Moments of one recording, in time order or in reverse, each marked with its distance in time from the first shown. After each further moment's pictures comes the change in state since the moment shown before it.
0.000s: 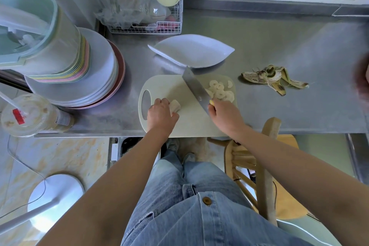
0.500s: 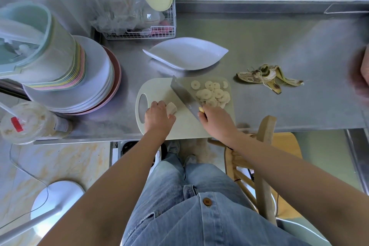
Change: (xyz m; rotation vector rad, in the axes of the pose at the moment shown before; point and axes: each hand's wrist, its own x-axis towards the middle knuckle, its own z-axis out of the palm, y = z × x) left_hand 0.000 0.003 -0.003 0.029 -0.016 -0.015; right_hand -0.012 -0.008 0.011 0.049 -0.035 -0.041
